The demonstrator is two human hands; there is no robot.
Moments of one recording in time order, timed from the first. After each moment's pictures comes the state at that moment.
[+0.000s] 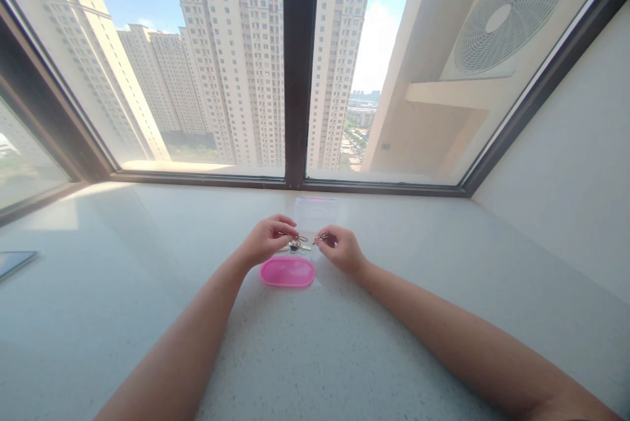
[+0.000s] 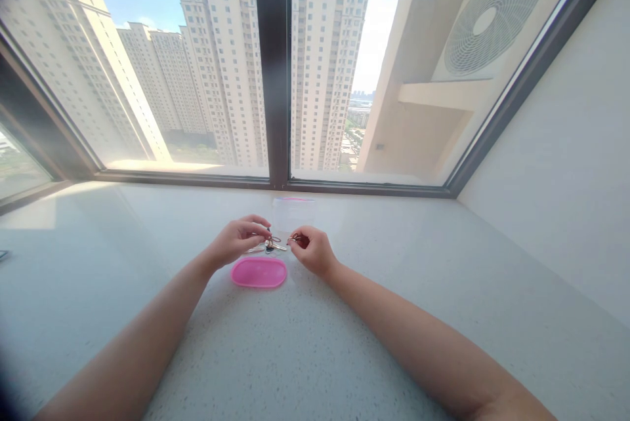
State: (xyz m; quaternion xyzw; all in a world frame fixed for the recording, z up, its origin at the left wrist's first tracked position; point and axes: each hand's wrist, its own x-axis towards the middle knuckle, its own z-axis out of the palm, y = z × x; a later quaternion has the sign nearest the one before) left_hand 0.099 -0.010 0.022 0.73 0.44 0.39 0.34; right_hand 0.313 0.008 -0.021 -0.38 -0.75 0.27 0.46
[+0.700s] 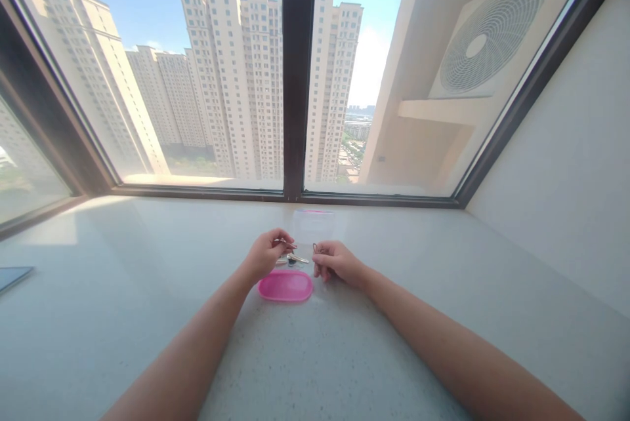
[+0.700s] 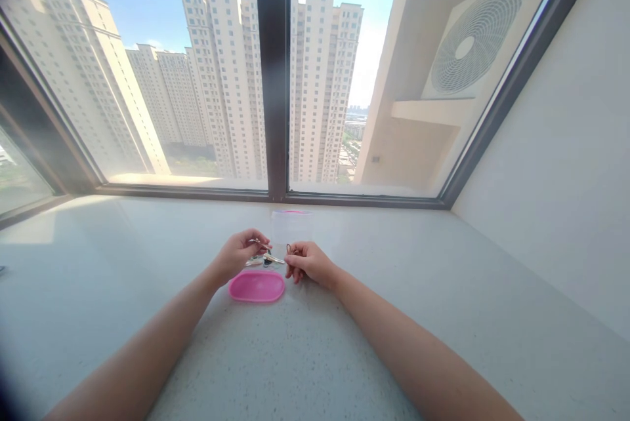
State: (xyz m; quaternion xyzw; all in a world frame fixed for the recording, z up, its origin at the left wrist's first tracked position) left_hand 0.108 -0.004 0.006 0.61 0.45 0.48 0.45; right_hand 0.321 0.020 -0.021 -0.28 -0.66 0.63 0.31
